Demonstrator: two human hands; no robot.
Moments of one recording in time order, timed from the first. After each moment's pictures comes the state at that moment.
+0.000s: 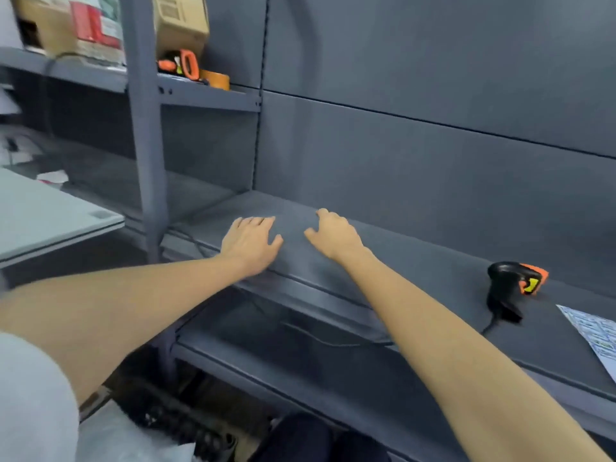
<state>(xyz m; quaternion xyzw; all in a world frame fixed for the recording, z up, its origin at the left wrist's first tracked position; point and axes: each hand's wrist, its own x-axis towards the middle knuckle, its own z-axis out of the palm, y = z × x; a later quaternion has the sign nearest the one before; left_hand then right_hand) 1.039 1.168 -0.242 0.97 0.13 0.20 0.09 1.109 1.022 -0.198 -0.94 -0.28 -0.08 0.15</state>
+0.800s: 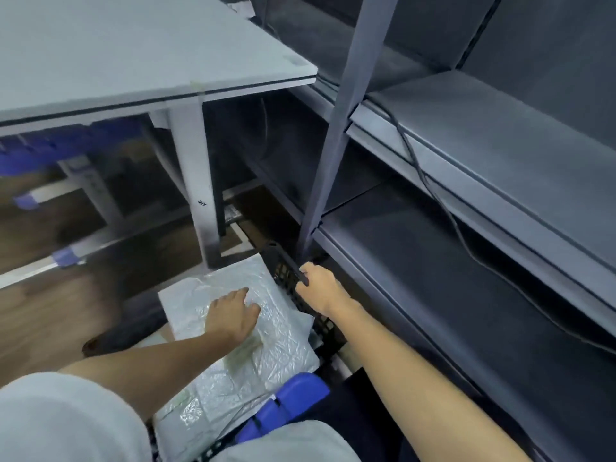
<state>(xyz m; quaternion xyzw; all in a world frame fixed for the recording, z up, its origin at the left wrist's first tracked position) 0.786 1.264 -0.568 0.83 0.49 -0.02 0.27 0.954 1.188 -0.496 -0.85 -0.44 0.28 0.10</state>
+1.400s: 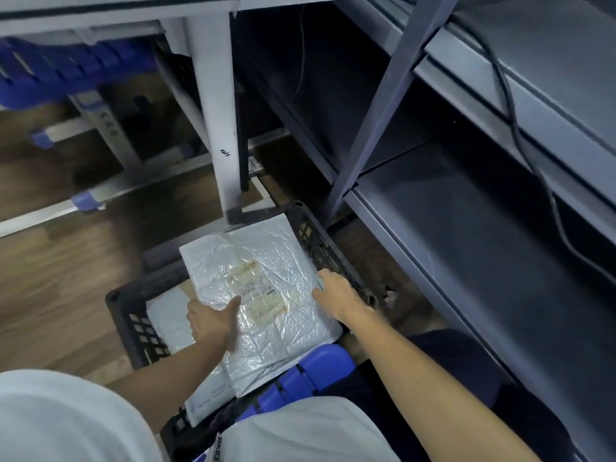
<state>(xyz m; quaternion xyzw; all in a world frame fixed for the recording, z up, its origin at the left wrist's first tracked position) 0.723 1.247 -0.635 0.43 0.77 0.08 0.46 0.926 1.176 -0.579 -0.84 -0.41 0.35 0.01</state>
